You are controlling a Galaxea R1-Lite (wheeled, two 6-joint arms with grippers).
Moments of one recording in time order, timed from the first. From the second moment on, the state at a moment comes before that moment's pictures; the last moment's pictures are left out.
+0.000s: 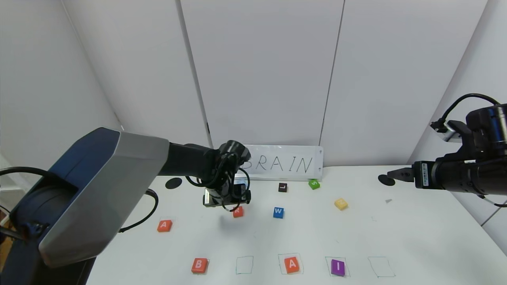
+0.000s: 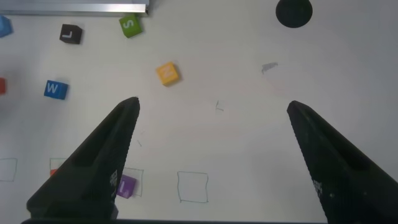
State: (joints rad) left arm -0.45 2.36 -1.74 0.49 0.22 -0.52; right arm 0.09 1.64 -1.00 0.01 0.02 0.14
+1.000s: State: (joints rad) left arm -0.46 2.46 -1.79 0.49 0.22 -0.52; right arm 0.08 1.64 -1.00 0.01 0.02 0.14
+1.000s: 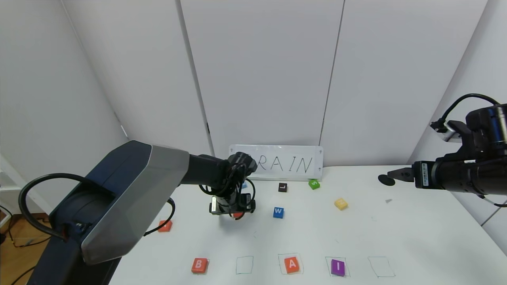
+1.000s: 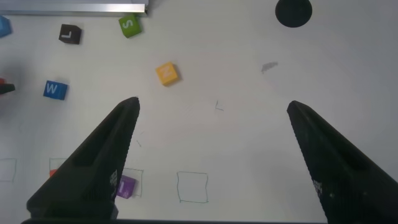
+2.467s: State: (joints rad) left arm -0.46 2.45 -1.80 0.54 0.22 -0.52; right arm 0.08 1.64 -1.00 0.01 0.02 0.14
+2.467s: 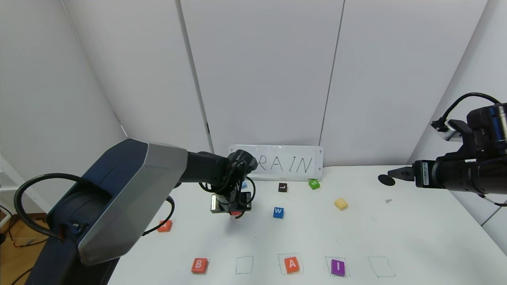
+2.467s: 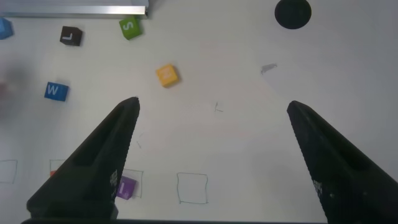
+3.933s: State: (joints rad) left arm -0.69 2.13 -1.11 0.18 0.25 -0.59; right arm 0.08 1.63 -1.00 0.01 0.02 0.14
